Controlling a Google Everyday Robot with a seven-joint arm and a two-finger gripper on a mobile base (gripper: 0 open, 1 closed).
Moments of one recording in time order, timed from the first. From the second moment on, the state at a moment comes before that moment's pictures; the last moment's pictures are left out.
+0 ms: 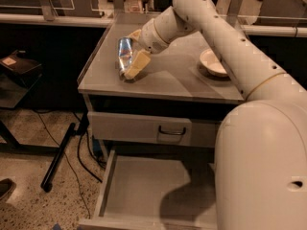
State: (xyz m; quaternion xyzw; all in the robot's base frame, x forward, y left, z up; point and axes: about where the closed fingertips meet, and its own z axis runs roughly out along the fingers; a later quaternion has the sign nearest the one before) arm 0.737 0.072 0.856 -0.69 0.60 0.19 0.37
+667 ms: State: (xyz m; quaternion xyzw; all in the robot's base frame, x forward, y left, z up) arm 0.737 0.073 0.857 -0.69 0.60 0.19 0.37
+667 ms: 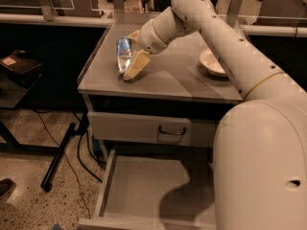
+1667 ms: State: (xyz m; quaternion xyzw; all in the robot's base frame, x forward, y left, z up) arm 0.737 0.073 0.857 -0.69 0.60 0.19 0.37
